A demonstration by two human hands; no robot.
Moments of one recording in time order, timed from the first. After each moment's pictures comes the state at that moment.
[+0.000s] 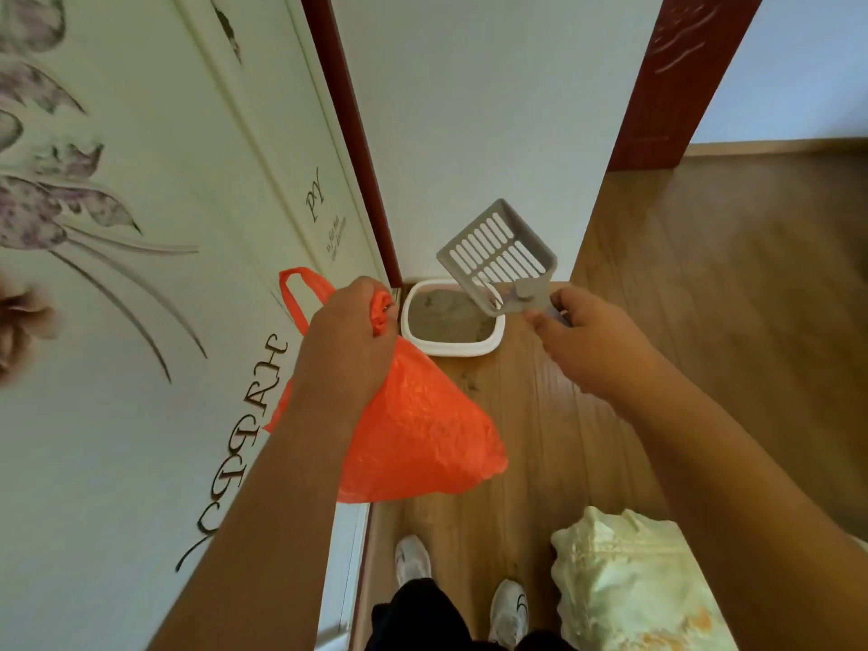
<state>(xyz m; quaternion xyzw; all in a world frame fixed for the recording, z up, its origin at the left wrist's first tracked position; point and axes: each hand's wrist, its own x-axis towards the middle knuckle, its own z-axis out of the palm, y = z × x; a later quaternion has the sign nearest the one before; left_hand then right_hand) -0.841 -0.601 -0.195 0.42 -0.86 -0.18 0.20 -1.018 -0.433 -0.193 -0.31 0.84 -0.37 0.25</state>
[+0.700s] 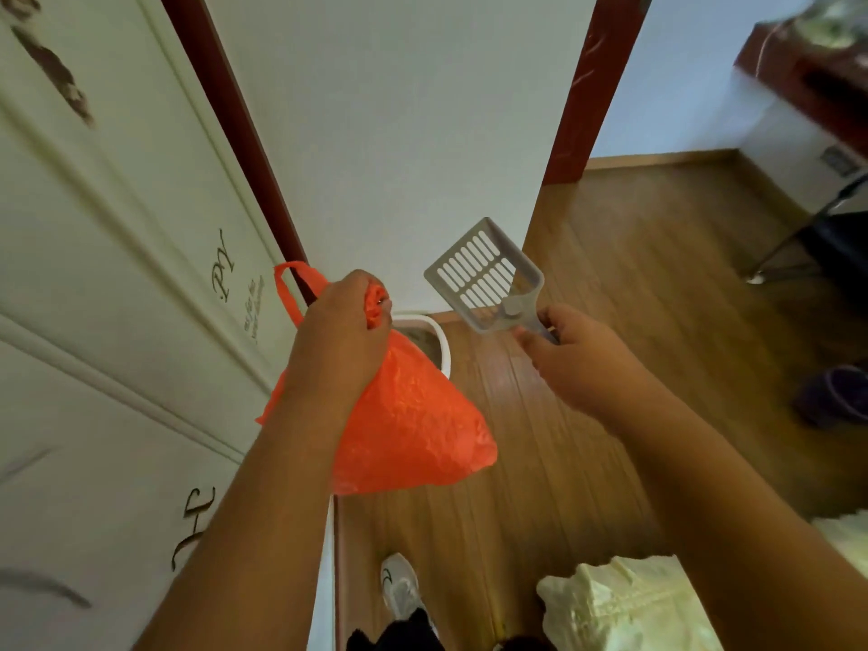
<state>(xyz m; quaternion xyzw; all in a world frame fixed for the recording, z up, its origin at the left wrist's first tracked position) -0.991 -0.770 -0.206 0.34 -0.89 -0.25 0.16 -1.113 -0.563 -0.203 -0.21 0.89 -0.34 0.21</state>
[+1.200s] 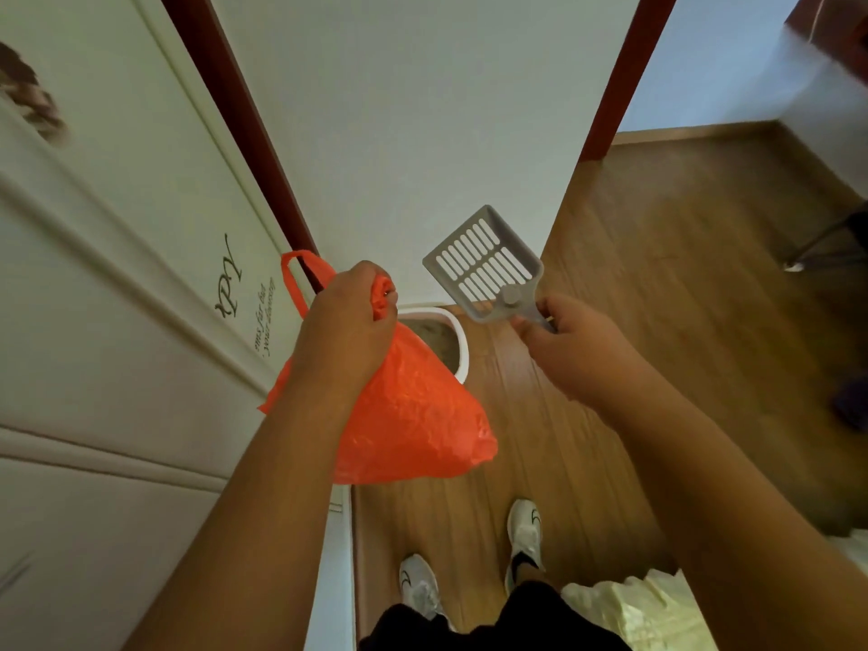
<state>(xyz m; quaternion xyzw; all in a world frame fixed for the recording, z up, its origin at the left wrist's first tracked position) -1.045 -0.856 -0.227 0.34 -0.90 -0.25 0.13 -1.163 -0.655 -0.220 -0.22 0.88 -0.35 0.23</state>
